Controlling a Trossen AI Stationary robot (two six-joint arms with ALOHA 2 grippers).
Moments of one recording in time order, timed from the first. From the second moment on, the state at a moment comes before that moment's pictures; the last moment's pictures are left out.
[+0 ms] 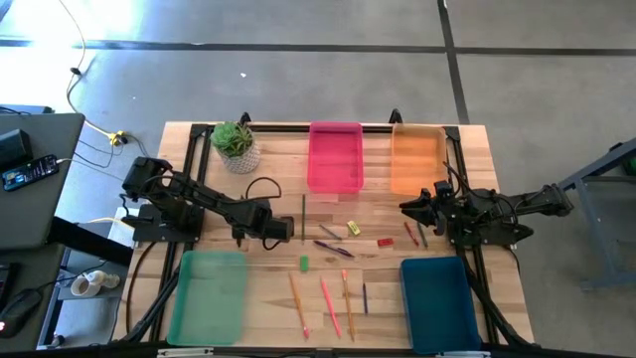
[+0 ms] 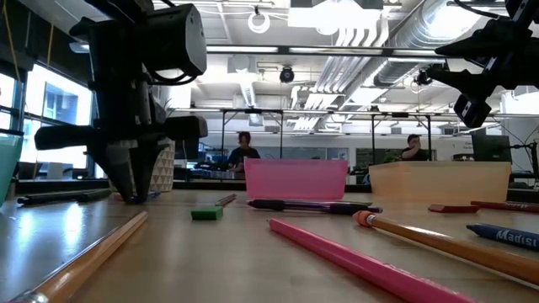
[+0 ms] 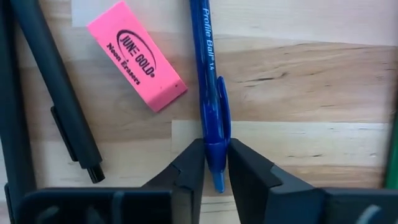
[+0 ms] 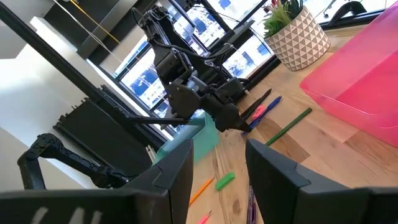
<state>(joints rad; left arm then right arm) -0.05 1.70 0.86 -0.67 -0.24 -1.76 0.18 0.01 0.01 0.04 0.21 0.74</state>
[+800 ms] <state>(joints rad) -0.10 1.66 0.86 -0.64 -0.24 -1.74 0.18 0.01 0.01 0.04 0.21 0.74</state>
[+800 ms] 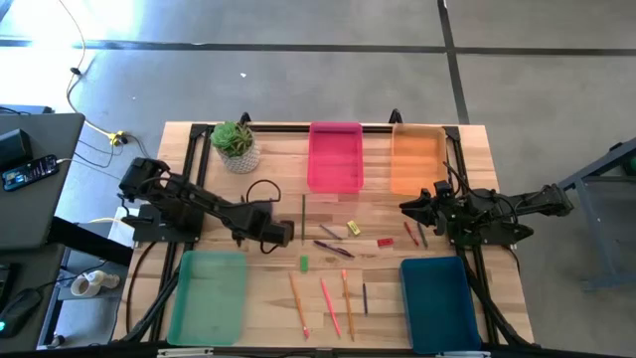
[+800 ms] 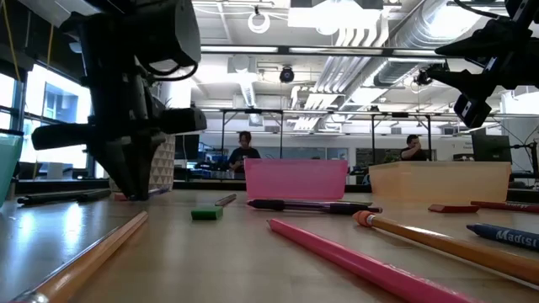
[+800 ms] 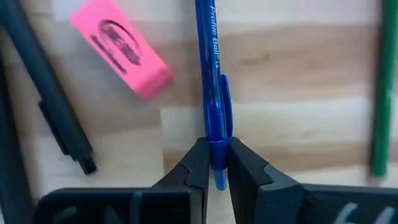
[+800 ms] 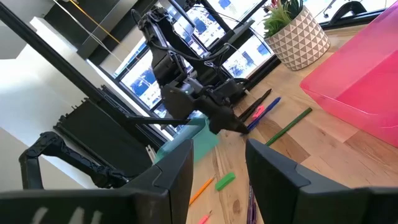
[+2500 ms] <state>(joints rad) -0.98 1.23 0.85 -0.82 -0.10 -2.34 0.18 0.01 0.01 0.13 0.39 0.76</state>
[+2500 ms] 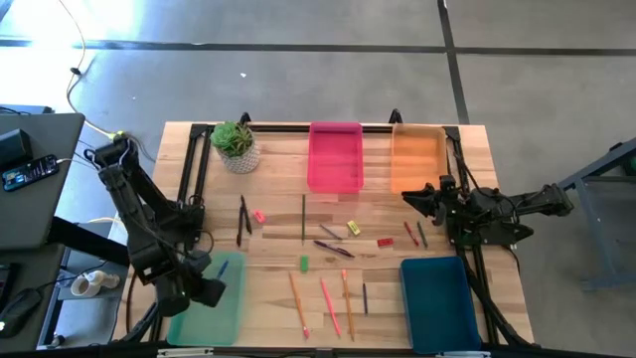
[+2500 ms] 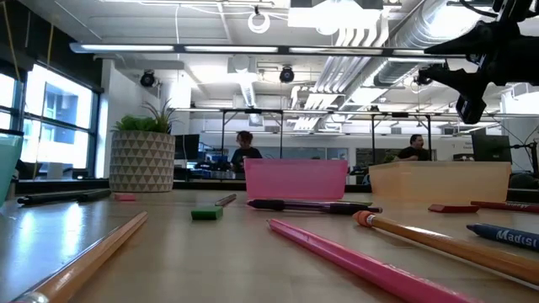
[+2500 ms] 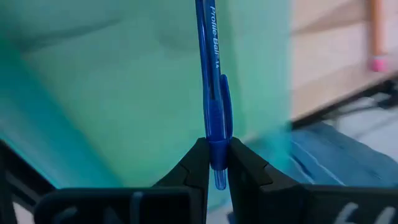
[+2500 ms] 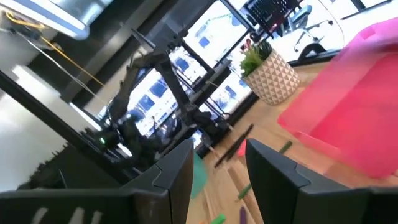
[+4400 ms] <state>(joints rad) -0.85 1.04 0.85 -0.81 -0.61 -2.05 0.18 0.93 0.59 -0.90 0.08 1.08</state>
